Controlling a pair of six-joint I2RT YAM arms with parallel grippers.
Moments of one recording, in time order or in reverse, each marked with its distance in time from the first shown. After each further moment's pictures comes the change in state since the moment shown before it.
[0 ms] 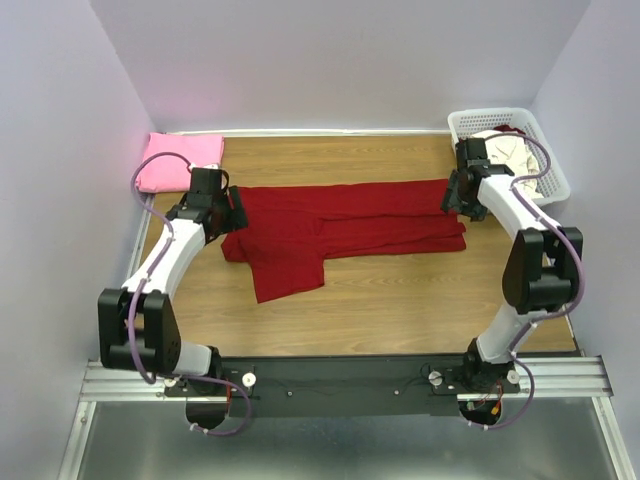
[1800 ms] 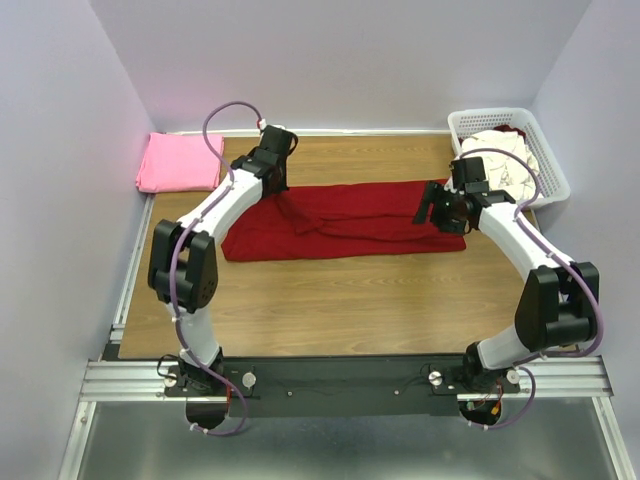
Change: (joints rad) left arm -0.290 0.404 0.525 -0.071 -0.225 0.044; right arm 0.102 -0.295 -0.268 0.157 -0.401 -0.003
